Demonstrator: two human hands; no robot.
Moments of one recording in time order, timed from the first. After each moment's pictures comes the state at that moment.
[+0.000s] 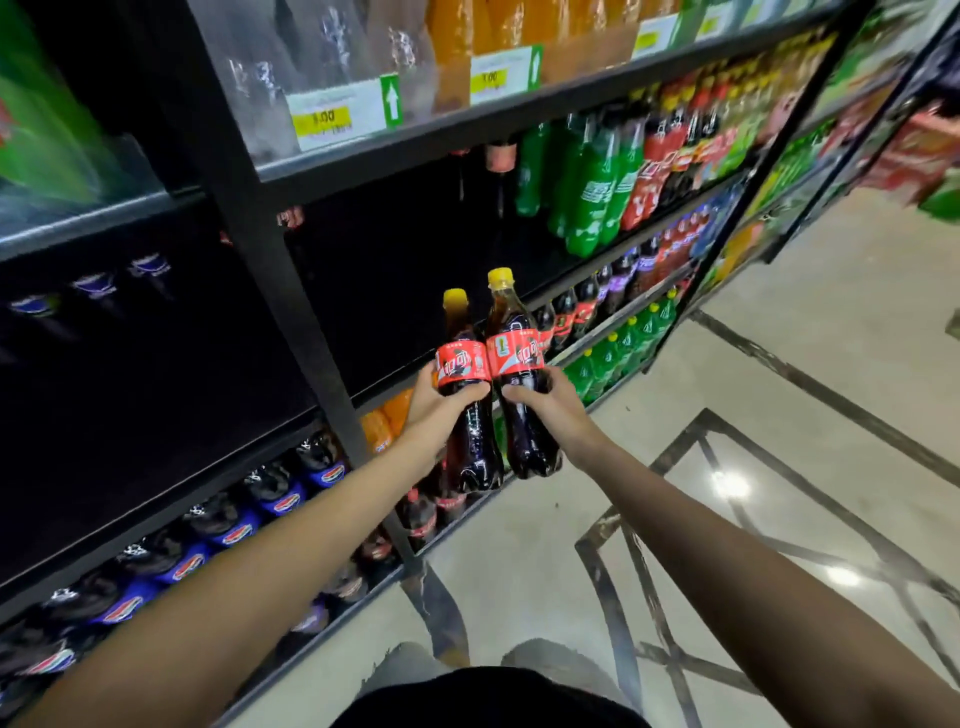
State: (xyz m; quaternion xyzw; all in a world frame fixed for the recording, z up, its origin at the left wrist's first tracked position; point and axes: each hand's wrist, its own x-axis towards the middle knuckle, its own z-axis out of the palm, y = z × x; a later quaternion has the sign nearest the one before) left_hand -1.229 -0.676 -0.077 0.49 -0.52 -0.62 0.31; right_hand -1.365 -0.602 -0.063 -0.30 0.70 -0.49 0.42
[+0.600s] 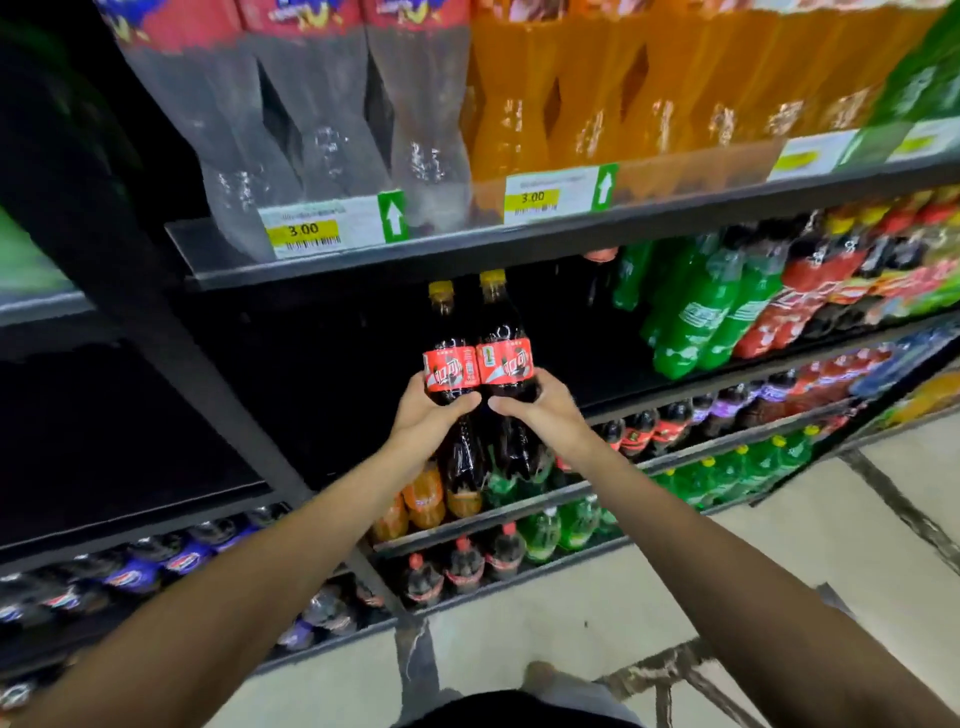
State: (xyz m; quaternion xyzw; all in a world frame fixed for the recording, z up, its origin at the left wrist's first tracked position) left_hand -1.290 -0.788 -0.053 0.59 -0.51 -0.48 0.41; right_hand -1.456 -0.775 -0.043 -0.50 0.60 -0.39 0.48
